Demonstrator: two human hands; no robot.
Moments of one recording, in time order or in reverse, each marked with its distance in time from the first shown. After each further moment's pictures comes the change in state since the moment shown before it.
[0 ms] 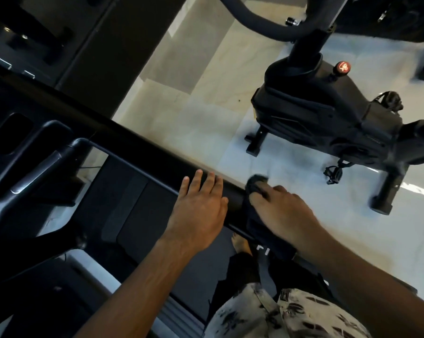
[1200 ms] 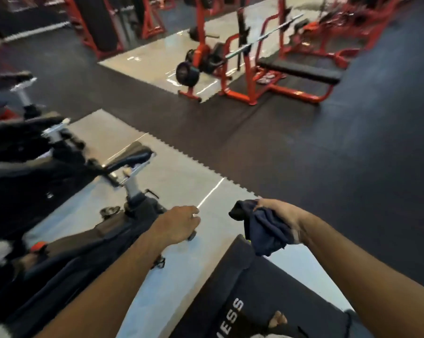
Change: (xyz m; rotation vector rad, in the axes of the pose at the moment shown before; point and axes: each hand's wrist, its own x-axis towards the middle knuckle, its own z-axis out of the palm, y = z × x) left_hand -0.066 0.455 -0.020 0.246 -0.198 1.188; right_hand -0.458 0.238 0.092 1.974 1.145 0.766
